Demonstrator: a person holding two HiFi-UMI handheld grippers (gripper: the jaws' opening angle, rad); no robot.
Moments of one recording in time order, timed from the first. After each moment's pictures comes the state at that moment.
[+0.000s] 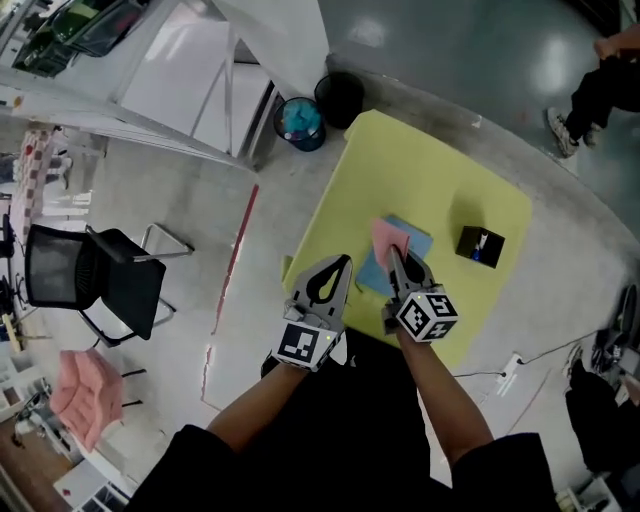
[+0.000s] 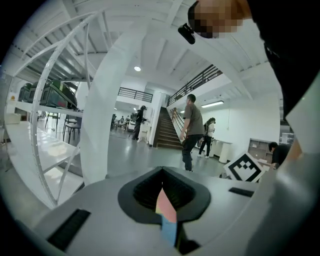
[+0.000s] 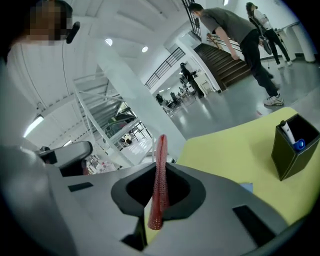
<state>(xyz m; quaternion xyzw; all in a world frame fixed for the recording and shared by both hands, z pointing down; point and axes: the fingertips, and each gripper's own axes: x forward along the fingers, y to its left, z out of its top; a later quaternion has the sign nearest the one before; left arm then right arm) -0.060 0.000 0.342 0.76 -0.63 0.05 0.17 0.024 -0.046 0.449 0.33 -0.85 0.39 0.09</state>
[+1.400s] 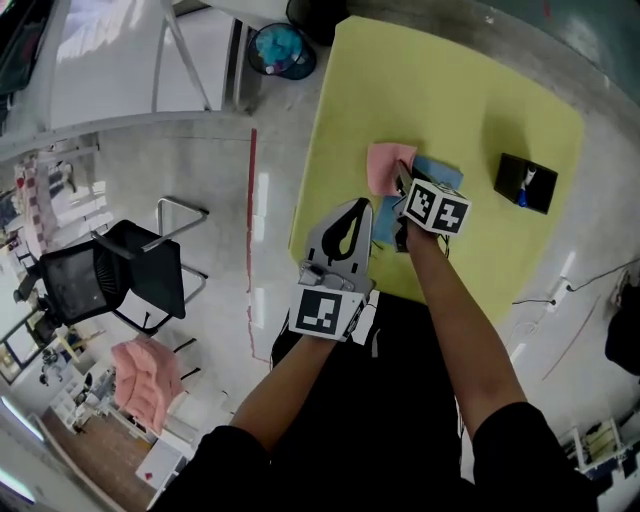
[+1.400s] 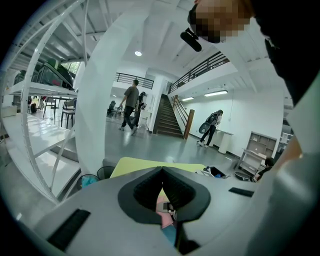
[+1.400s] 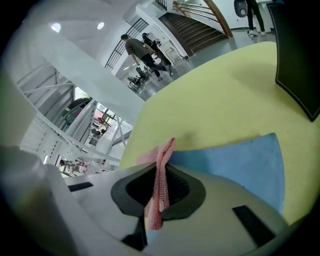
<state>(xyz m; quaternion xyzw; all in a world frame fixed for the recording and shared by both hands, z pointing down) -0.037 -0.050 0.452 0.76 -0.61 0.09 0.22 0.015 -0.098 0.667 0.40 -0.72 0.54 0.20</state>
